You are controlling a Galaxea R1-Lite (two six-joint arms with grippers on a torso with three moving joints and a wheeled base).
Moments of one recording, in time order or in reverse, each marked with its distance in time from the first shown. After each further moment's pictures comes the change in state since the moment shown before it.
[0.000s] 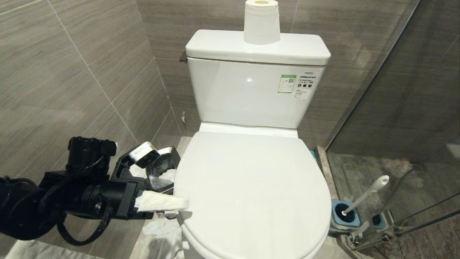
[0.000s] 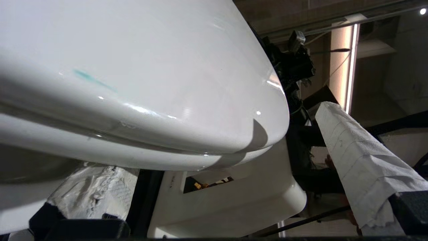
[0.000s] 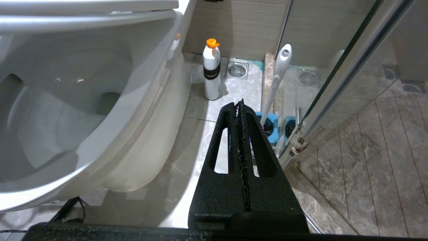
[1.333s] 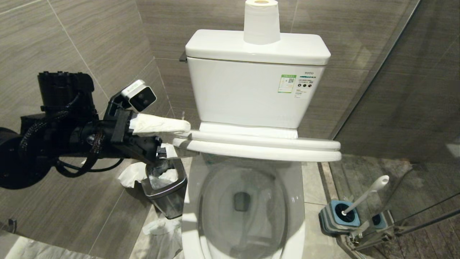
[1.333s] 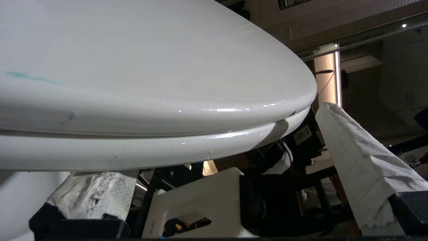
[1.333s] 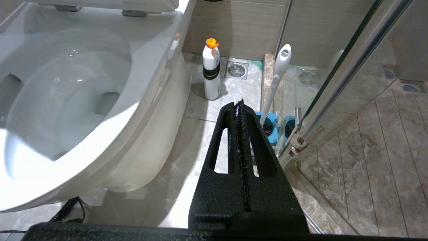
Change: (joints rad) left arm -0.014 -0.046 -0.349 0.000 0.026 -0.321; right arm 0.000 0.000 0.000 0.000 0.001 0.000
